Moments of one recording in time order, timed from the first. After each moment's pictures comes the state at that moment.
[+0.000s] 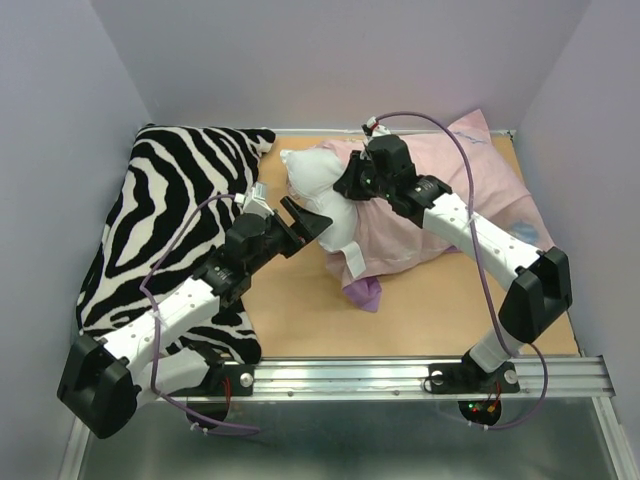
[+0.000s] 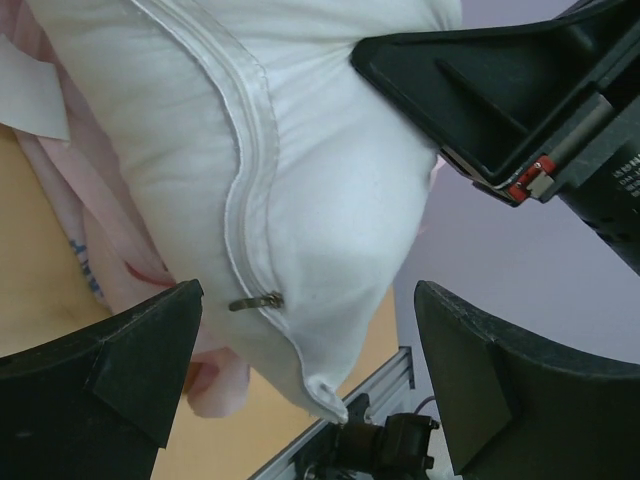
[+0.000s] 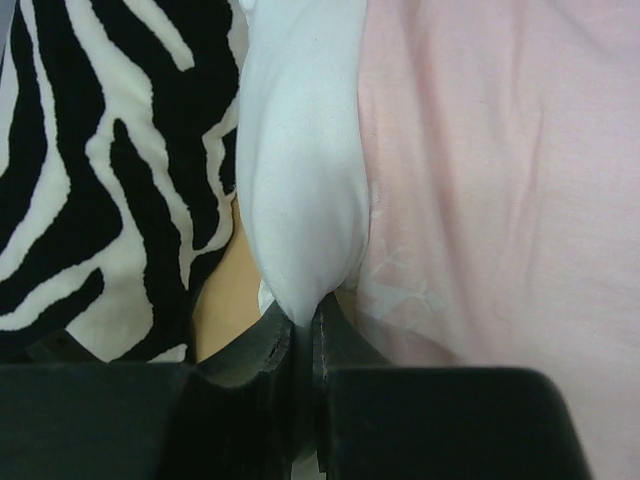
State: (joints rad) left arm -0.65 1.04 0.67 0.12 0.03 -1.08; right arm 0.63 1.61 1.45 -0.31 -0.03 0.57
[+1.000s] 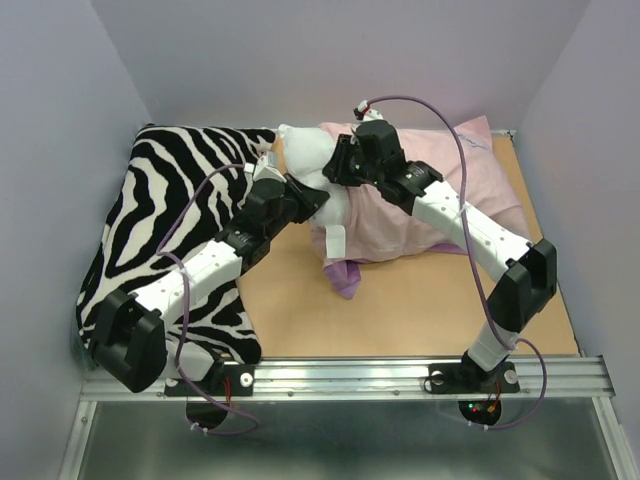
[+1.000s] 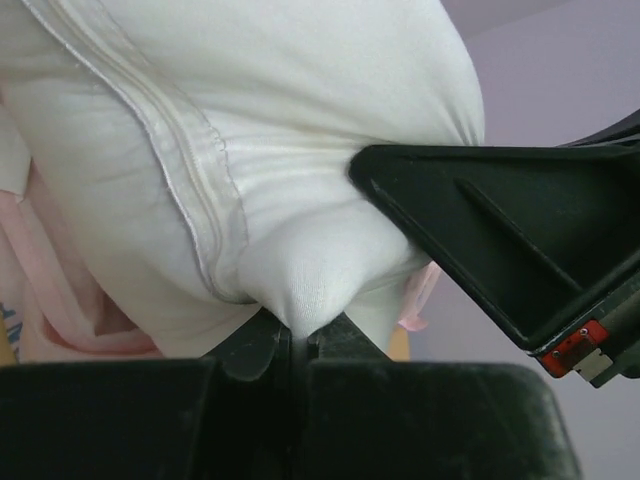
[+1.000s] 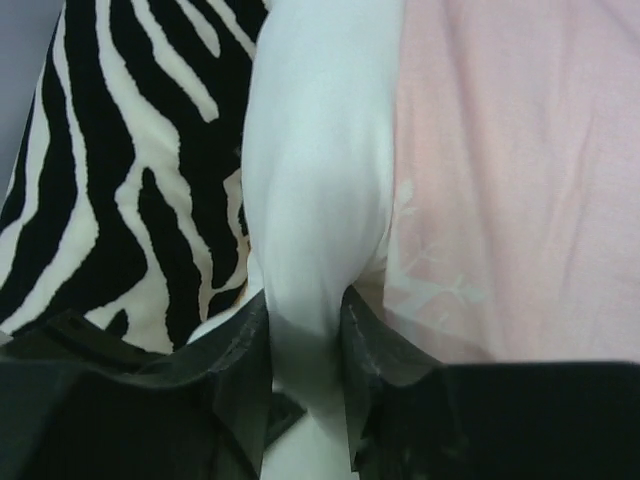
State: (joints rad) left arm -0.60 1.32 0.91 0.16 -0.05 -1.04; right arm 0.67 1.71 1.65 -0.37 0.04 0.59
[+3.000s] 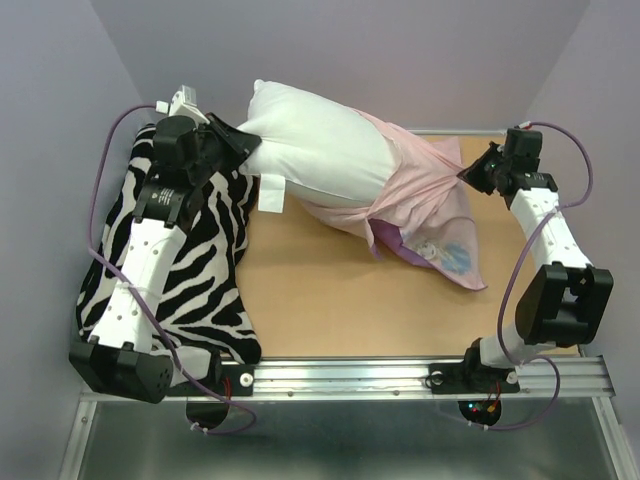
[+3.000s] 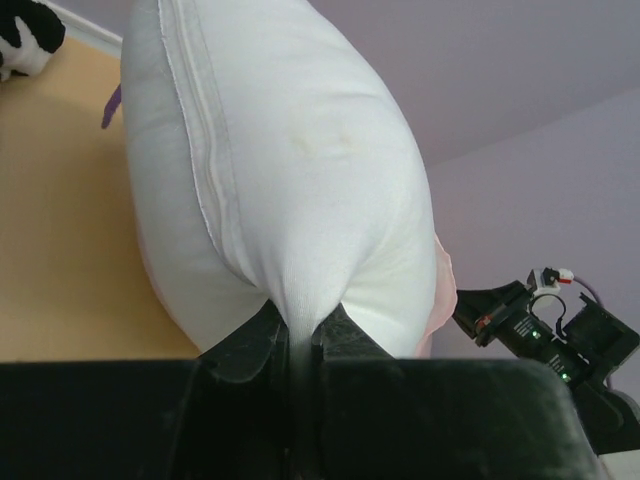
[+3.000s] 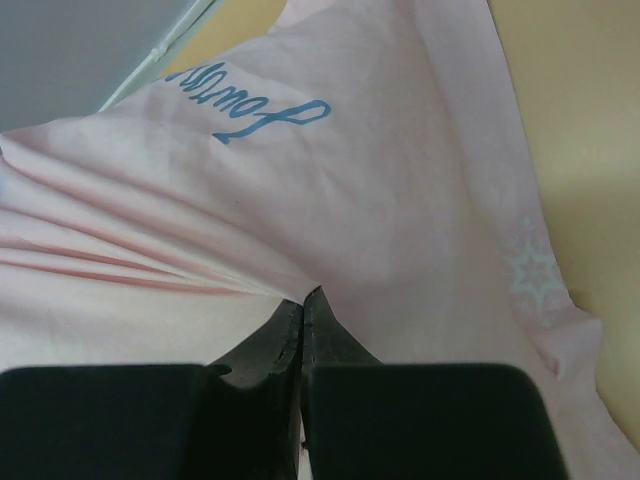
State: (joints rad) left arm -0.20 1.24 1.41 -0.36 0.17 -0.82; right arm -0.12 1.51 1.31 -0.42 -0.10 0.61
